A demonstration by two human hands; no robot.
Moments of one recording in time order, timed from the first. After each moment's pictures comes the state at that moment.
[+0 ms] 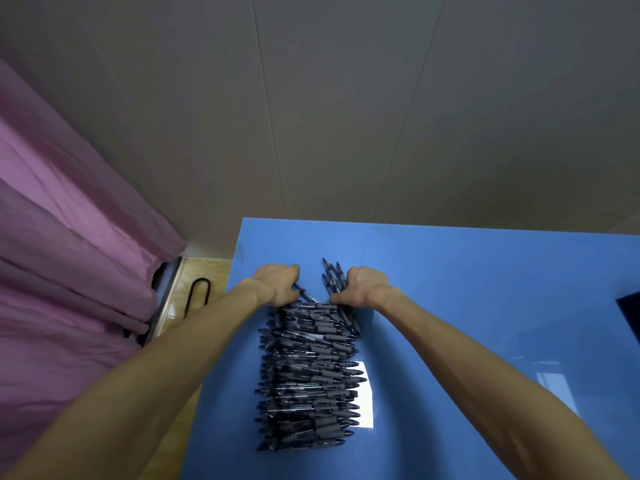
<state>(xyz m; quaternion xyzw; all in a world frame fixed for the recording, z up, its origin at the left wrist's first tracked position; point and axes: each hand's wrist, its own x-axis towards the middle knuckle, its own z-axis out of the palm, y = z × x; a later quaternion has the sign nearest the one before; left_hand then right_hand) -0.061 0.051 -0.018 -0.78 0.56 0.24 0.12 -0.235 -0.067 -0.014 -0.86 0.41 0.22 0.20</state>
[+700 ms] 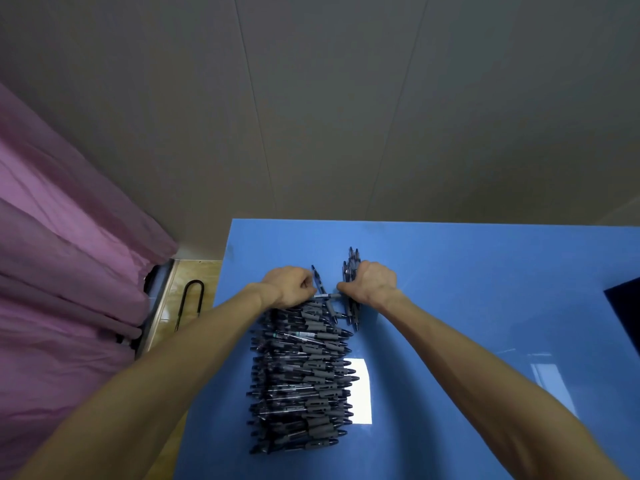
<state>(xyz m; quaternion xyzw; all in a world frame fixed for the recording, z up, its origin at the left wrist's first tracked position) -0.089 0.033 -0.024 -0.77 0.56 0.30 0.02 -0.256 -0.078 -0.015 -0.84 0.50 0.15 0.16</state>
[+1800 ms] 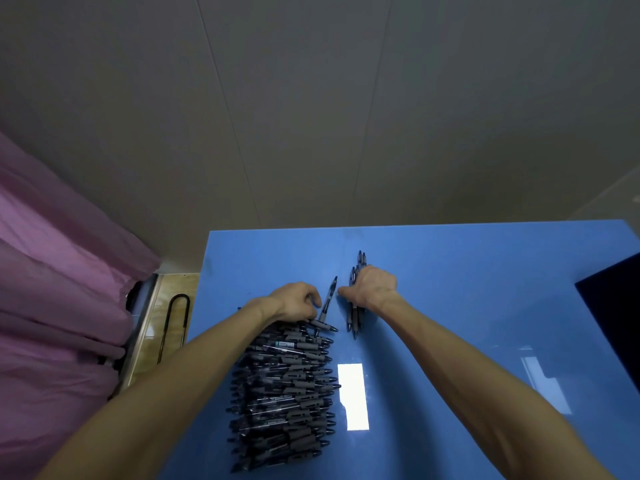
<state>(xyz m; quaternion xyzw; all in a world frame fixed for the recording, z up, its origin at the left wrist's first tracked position) -0.129 0.010 -0.026 -0.74 0.50 0.45 -0.02 -0.286 -0.106 -0.024 -0.81 0.54 0.18 0.13</state>
